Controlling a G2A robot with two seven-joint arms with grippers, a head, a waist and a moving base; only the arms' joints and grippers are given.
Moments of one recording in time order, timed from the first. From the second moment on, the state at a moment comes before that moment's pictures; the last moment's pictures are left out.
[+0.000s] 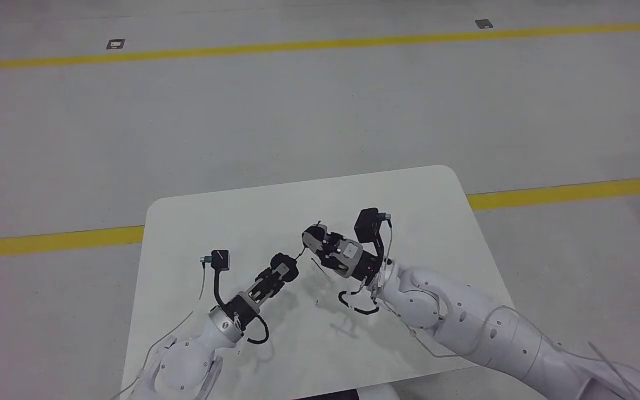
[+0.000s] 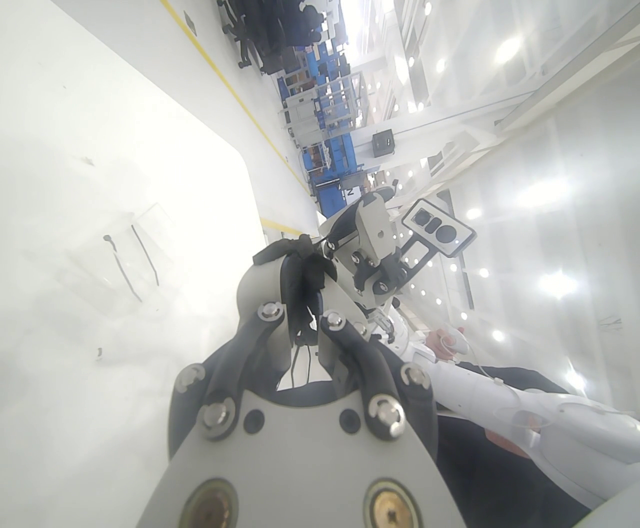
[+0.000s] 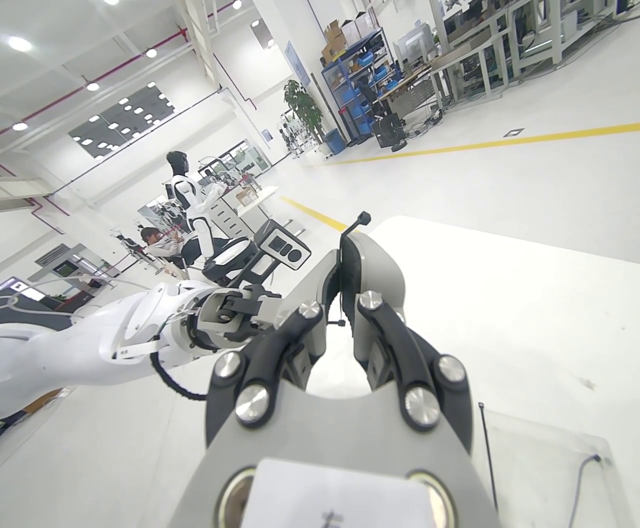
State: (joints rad) left arm 1.70 -1.23 -1.20 -1.80 0.04 -0.31 -0.37; right arm -1.14 -0.83 0.58 -1.72 -0.45 -0.34 -0.26
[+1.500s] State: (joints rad) left arm 1.70 -1.23 -1.20 -1.80 0.04 -0.30 -0.37; right arm -1.10 -0.83 0.53 -1.69 -0.46 -0.34 -0.27
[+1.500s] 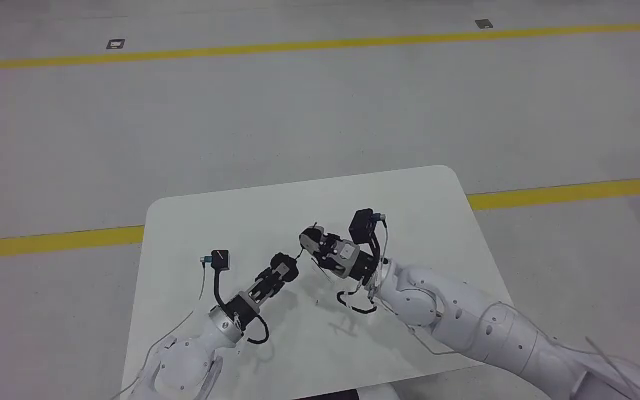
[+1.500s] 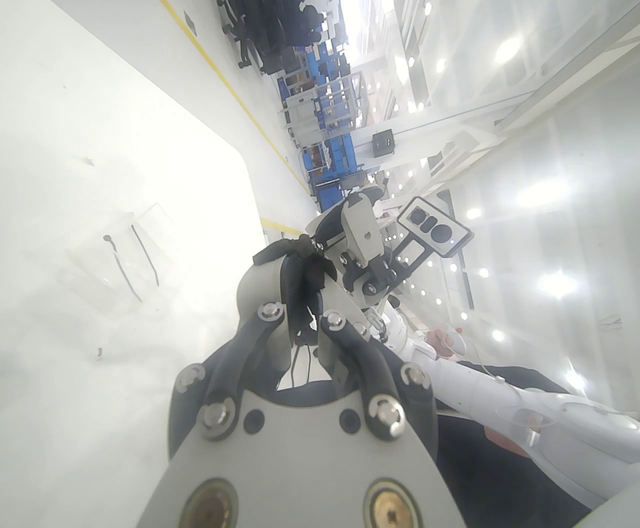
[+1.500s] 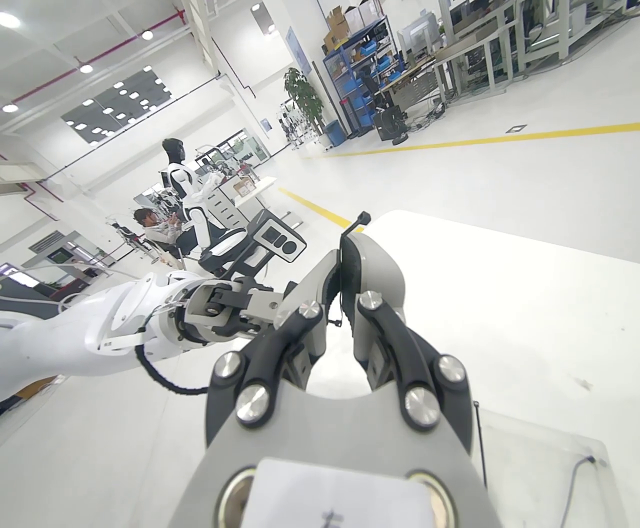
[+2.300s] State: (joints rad) left arm 1.69 -1.21 -1.18 -1.80 0.02 -0.31 -0.34; right arm -1.09 -0.82 0.51 -1.69 -0.46 -0.34 -0.28
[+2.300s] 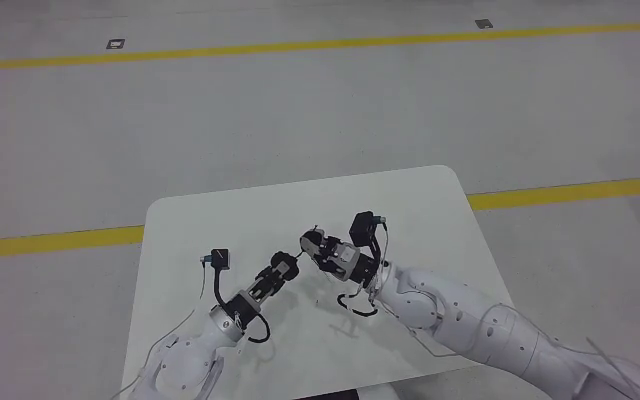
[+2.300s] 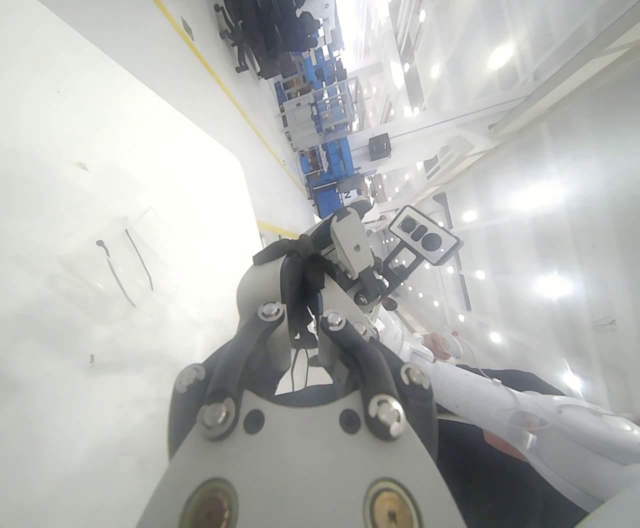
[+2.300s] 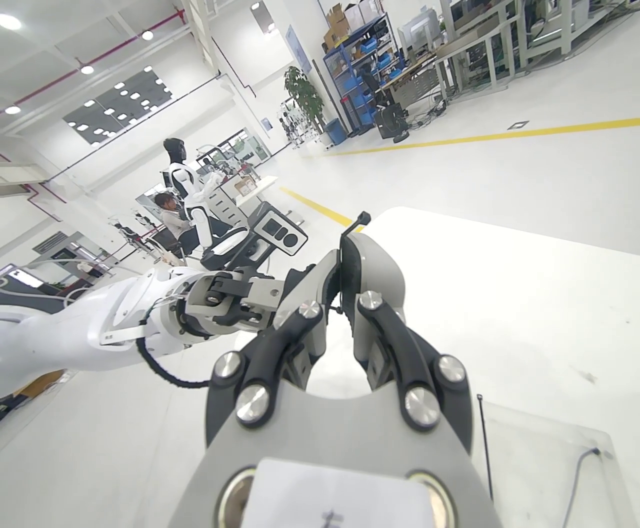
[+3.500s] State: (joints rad) left arm 1.68 -1.19 -1.15 -1.80 0.00 -0.33 -0.32; right arm -1.09 -0.82 0.50 -1.69 -0.45 -0.34 -0.26
